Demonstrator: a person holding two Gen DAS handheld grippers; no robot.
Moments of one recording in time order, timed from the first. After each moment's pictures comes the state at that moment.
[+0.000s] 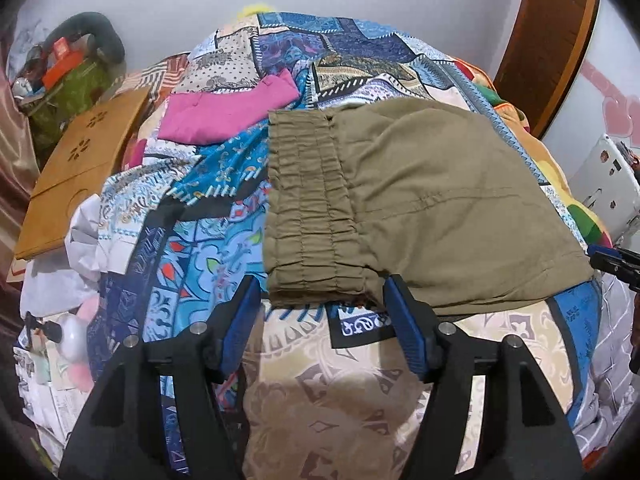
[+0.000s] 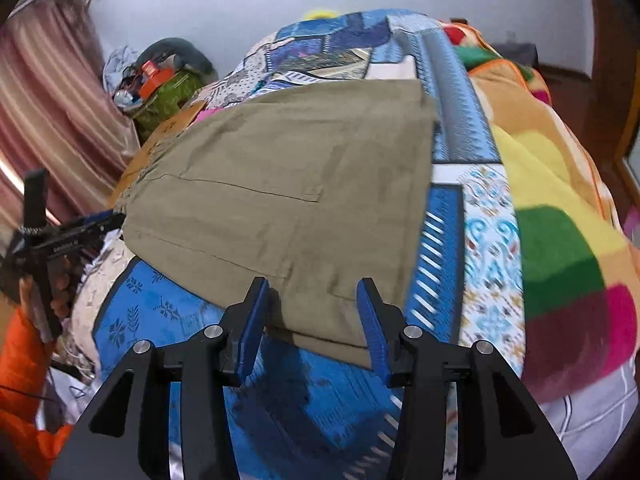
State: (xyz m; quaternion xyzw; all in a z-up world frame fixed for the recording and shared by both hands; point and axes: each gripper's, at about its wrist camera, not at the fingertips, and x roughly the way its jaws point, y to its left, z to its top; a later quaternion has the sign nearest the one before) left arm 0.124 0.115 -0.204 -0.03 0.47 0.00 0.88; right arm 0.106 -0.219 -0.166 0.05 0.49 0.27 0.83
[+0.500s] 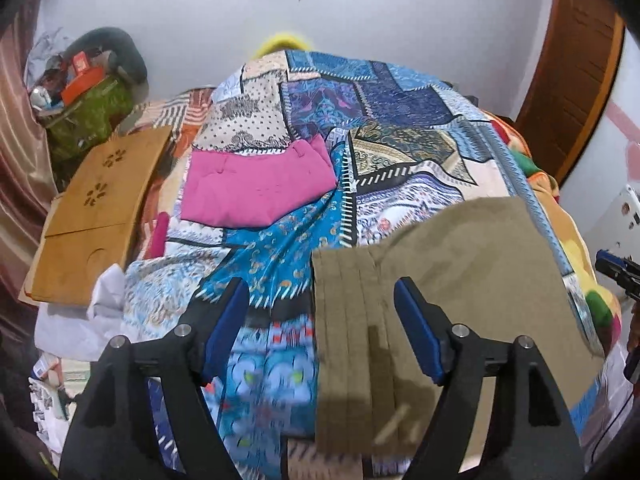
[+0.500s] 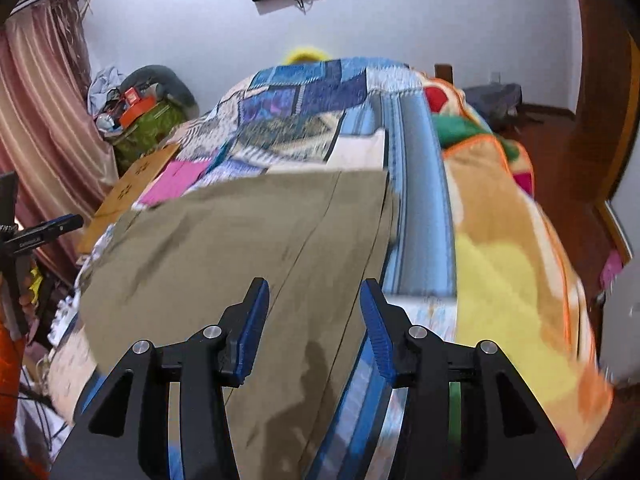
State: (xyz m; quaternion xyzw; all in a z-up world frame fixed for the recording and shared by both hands) left arm 0.225 0.149 -0.161 -0.04 0.44 0.05 0.90; right arm 0.203 -0.222 -0.134 0.02 0.43 0.24 0.87
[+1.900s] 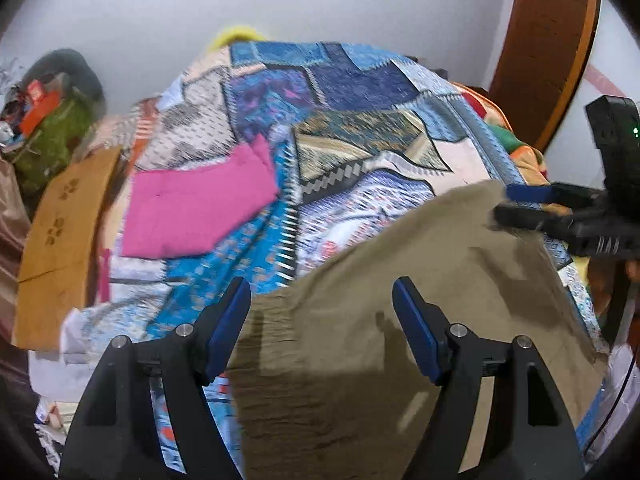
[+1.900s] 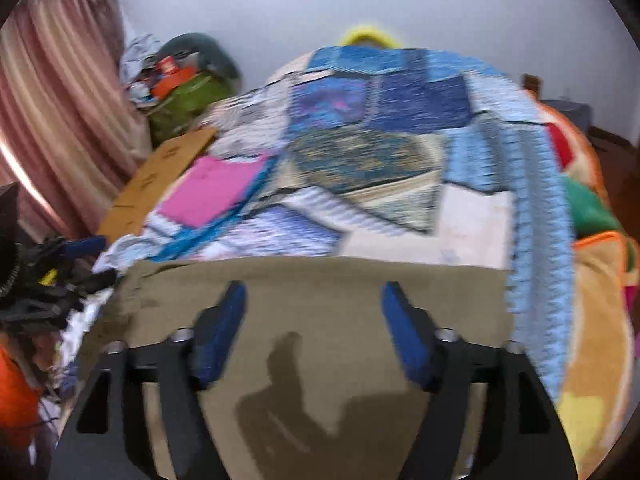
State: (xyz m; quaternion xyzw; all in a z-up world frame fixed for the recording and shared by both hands) left arm 0.282 0.103 -0.180 0.00 0.47 -0.02 0.88; right arm 0.289 -0.095 -0.136 0.00 0.46 0.34 0.82
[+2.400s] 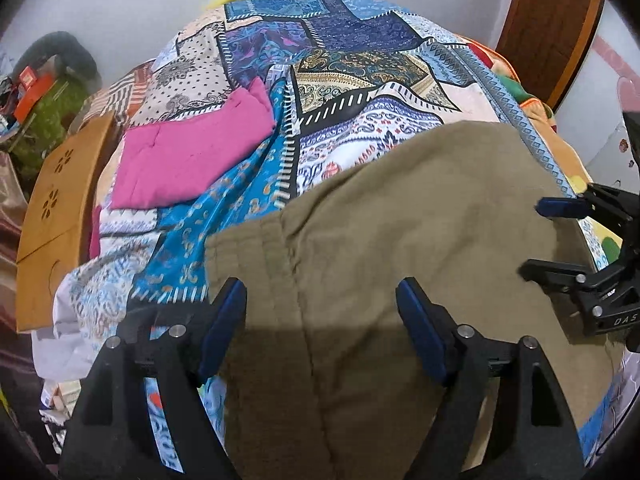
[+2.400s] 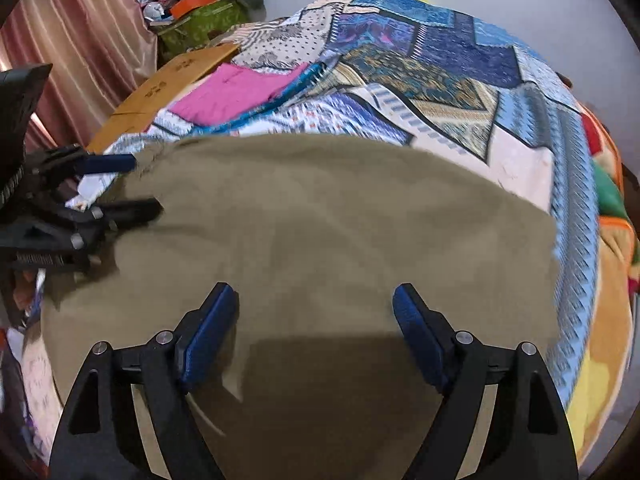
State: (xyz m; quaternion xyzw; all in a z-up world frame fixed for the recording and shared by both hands) left arm 0.254 0.101 -0.215 0.01 0.52 -0.01 0.85; right arm 0.234 -0.076 -0.175 -0.13 0.51 0.34 0.78
